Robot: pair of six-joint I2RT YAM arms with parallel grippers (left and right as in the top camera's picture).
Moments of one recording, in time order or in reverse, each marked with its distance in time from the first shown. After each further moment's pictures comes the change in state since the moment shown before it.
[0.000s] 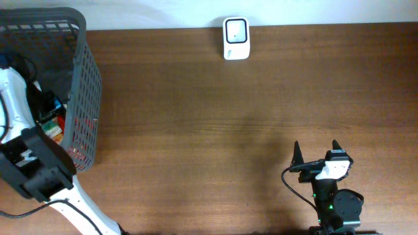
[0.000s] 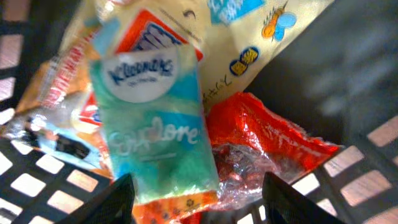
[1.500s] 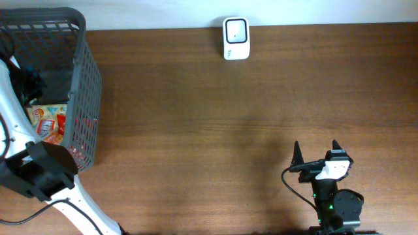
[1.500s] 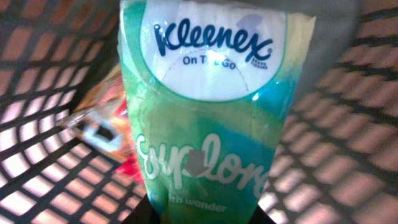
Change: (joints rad) left arm -0.014 0.001 0.440 -0.208 0.069 -0.060; right arm 0.000 0.000 0.000 0.000 0.000 0.000
